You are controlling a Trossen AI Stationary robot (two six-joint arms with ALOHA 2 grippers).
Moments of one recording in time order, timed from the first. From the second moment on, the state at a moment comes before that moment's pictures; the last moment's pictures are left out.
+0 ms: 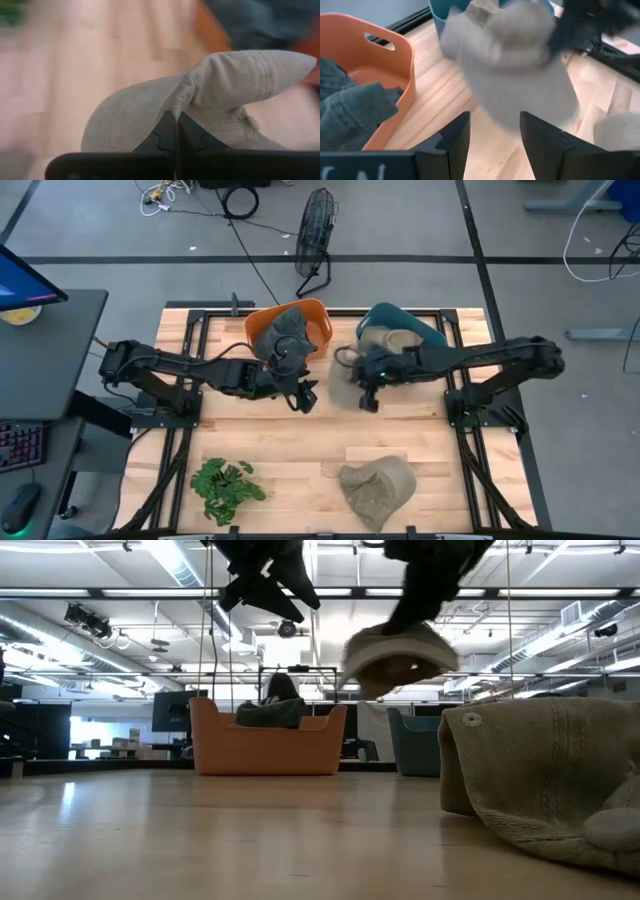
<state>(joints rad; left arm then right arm) -0.12 1.49 1.20 -0.42 -0.50 -0.61 0.02 1.39 1.12 -0.58 0.17 0.08</state>
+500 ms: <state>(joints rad) -0.12 1.49 1.20 -0.42 -0.51 -0.64 -0.18 1.16 1.12 -1.05 0.67 0.88</state>
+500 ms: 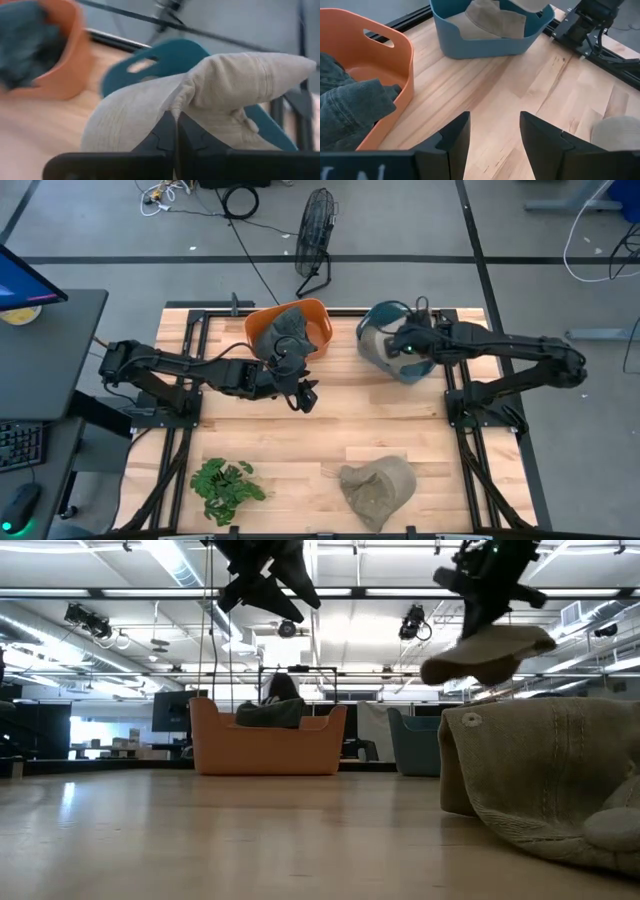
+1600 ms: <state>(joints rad) -0.12 1.49 1.20 -0.42 -0.50 -0.67 -0.37 1.64 1.12 -0.80 0.61 1.11</state>
